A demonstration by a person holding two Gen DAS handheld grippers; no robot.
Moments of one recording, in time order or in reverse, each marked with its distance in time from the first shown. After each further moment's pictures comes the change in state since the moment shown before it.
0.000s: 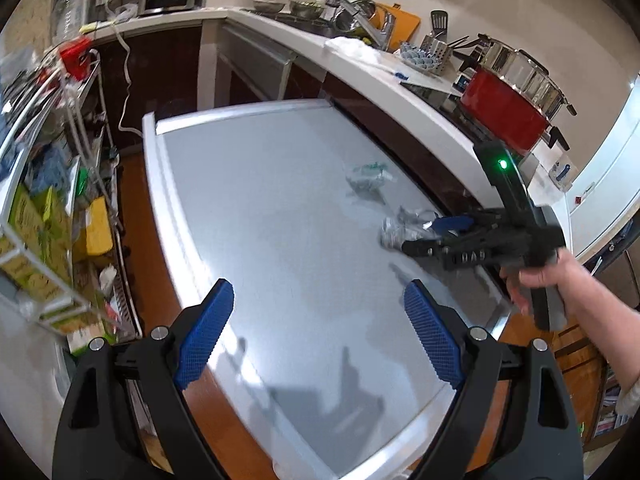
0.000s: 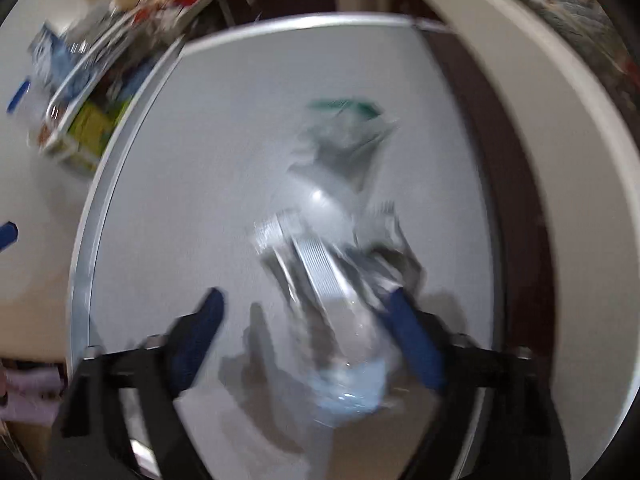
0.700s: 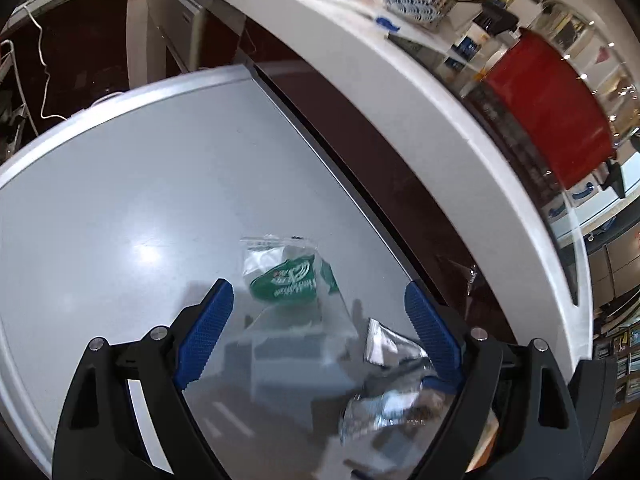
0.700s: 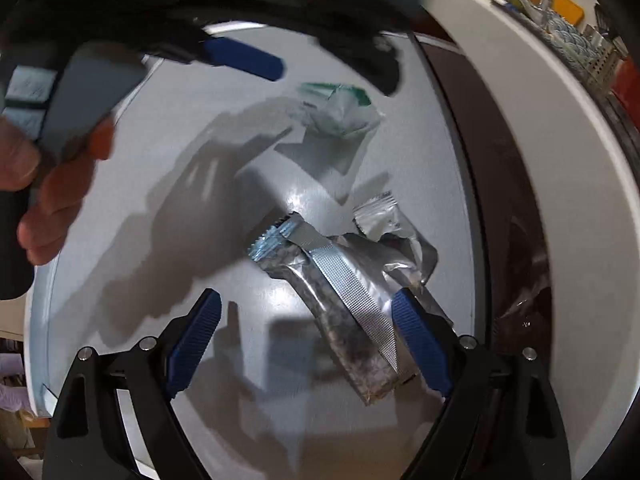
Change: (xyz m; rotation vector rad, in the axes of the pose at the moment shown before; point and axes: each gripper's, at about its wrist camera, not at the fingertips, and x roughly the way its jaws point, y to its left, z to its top) left arm 0.209 -0.063 0.118 0.001 0.215 -0.137; right arm 0.014 -0.002 -0.031 -0.089 -0.012 -0.092
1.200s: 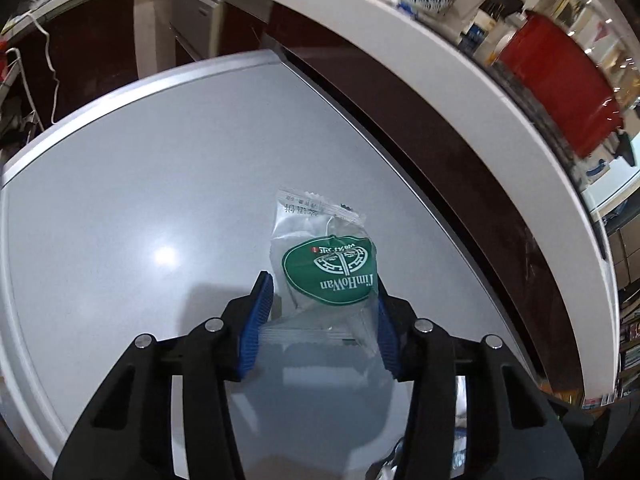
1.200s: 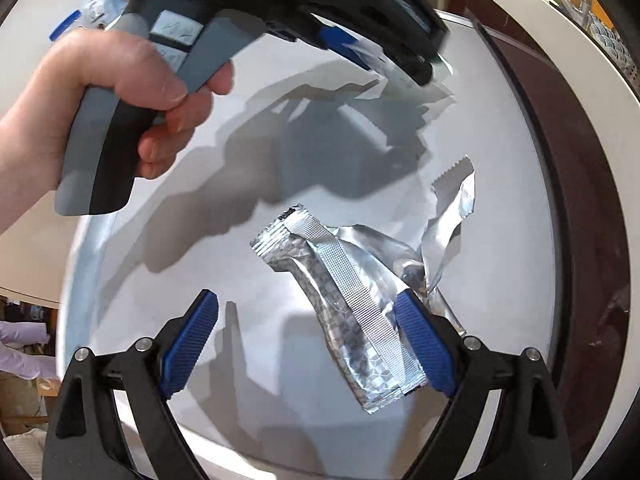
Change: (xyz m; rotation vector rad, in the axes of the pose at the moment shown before) left arm -0.020 0.037 -0.044 0.035 -0.017 0.049; right arm -0.018 0.045 -0.044 -0.050 0.018 0.154
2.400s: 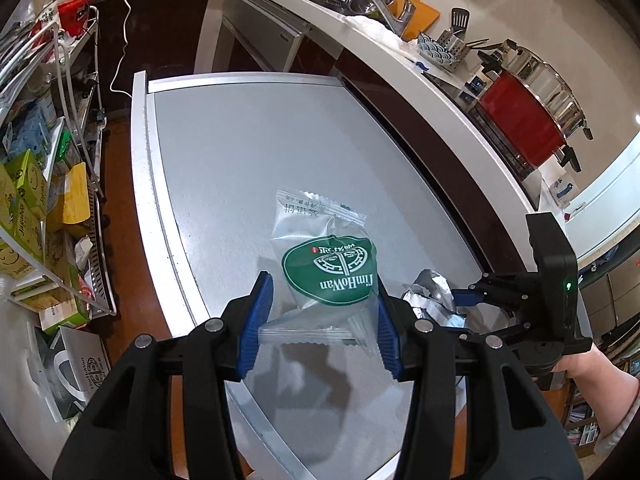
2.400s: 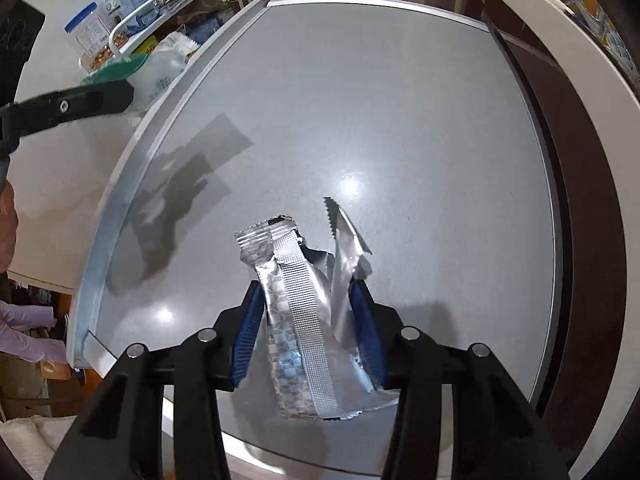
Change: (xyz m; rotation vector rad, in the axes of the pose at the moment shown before) left arm -0.136 0.037 -0.118 -0.149 -0.122 0.009; right arm -0.010 -0.007 0.010 -0.044 0.015 0.036
